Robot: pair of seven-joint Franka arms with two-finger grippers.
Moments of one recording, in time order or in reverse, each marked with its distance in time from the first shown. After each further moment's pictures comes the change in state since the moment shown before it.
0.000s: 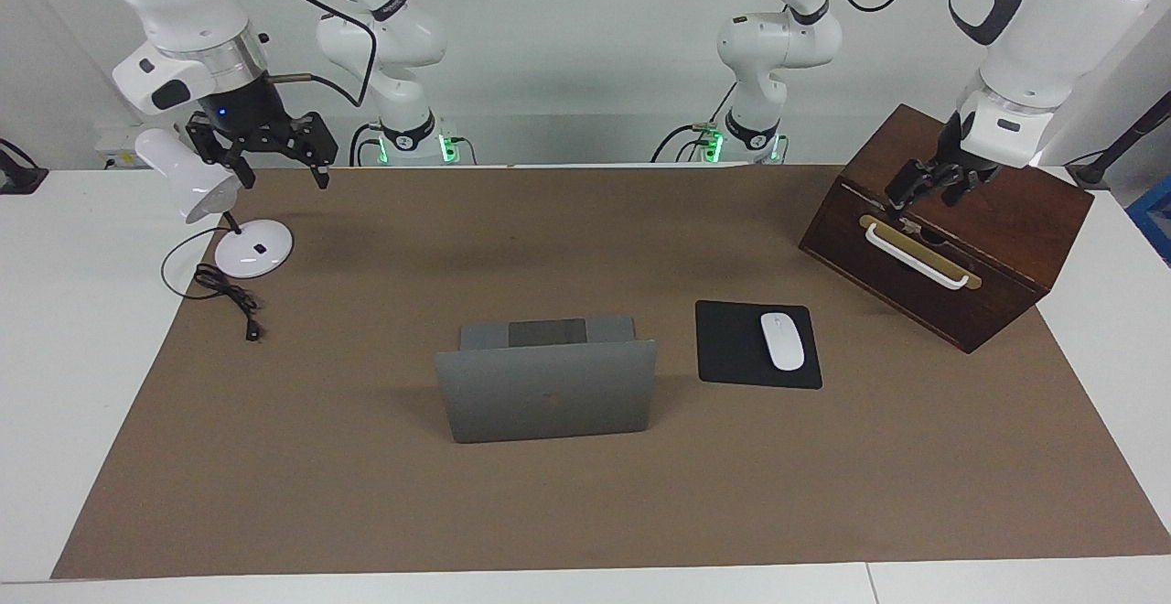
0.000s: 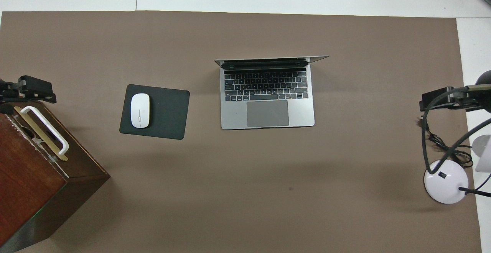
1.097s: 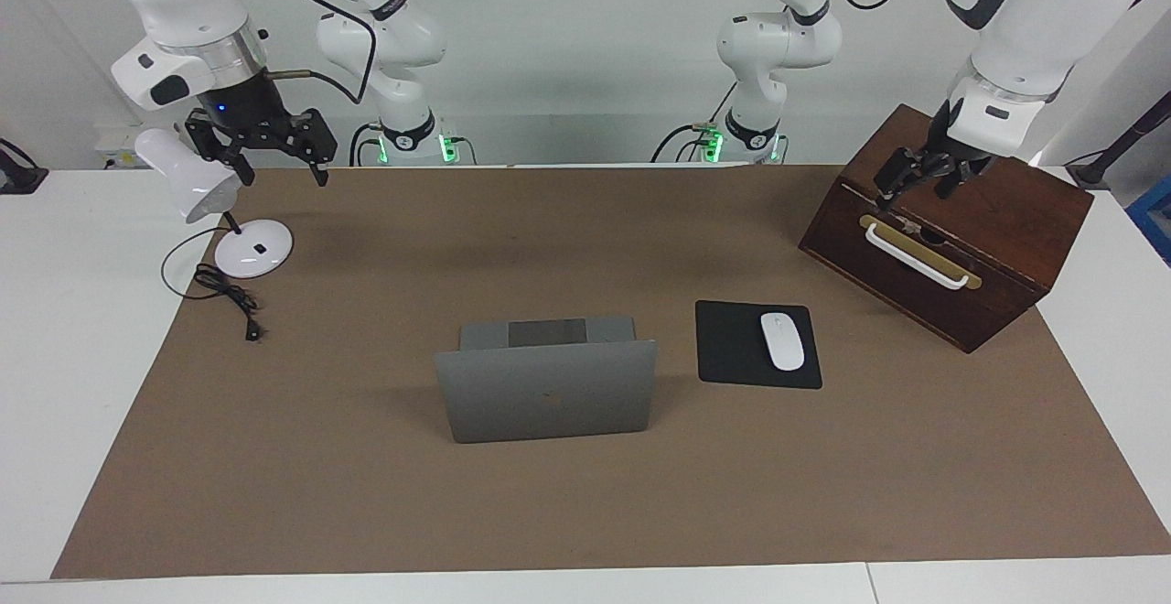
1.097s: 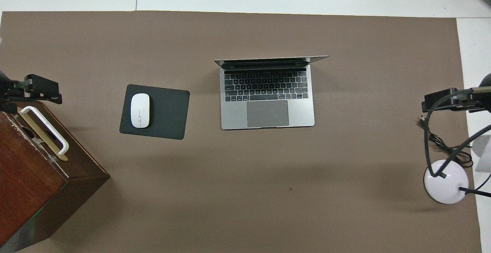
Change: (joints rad) left arm -0.013 0.018 -0.032 0.068 0.000 -0.046 0.002; right arm 0.000 -0.004 -0.001 -0.004 0.000 0.000 0.000
